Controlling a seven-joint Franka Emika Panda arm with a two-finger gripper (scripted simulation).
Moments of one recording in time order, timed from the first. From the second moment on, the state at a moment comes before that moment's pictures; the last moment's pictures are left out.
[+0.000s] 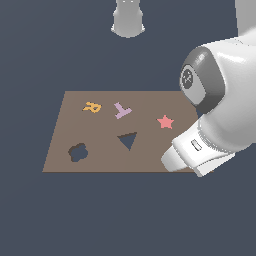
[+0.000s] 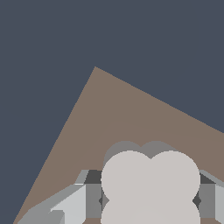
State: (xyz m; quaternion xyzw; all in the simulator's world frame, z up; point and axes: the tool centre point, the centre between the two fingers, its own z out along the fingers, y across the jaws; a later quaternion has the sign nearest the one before) arm 0.095 0.178 0.030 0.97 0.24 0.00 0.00
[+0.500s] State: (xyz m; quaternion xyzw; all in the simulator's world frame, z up) arm 0.096 0.178 0.030 0.97 0.24 0.00 0.00
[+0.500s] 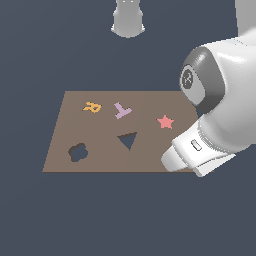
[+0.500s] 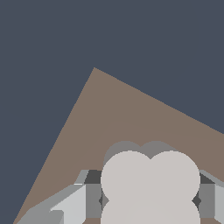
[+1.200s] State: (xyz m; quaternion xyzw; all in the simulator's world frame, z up) arm 0.126 0.141 0.032 0.99 0.14 0.00 0.00
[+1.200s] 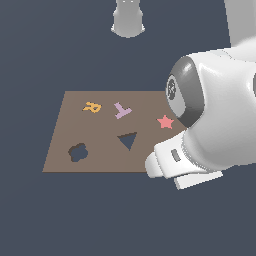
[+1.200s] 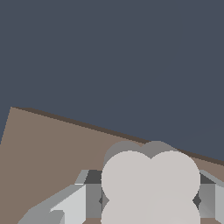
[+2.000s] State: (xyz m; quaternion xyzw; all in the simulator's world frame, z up) arm 0.163 0.038 0.035 1.00 -0.10 0.00 0.00
